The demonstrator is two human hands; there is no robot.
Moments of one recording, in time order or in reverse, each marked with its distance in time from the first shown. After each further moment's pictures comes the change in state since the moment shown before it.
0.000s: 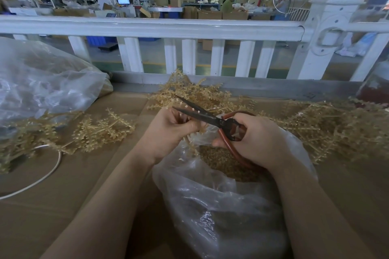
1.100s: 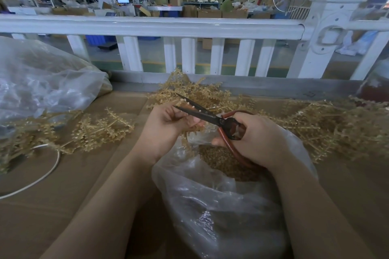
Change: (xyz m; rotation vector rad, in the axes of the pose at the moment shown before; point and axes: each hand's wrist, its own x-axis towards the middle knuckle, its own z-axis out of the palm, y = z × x) left_hand -0.002 0.003 0.004 -0.076 0.135 -0.038; right_hand 0.004 0.004 0.004 0.012 0.011 -0.020
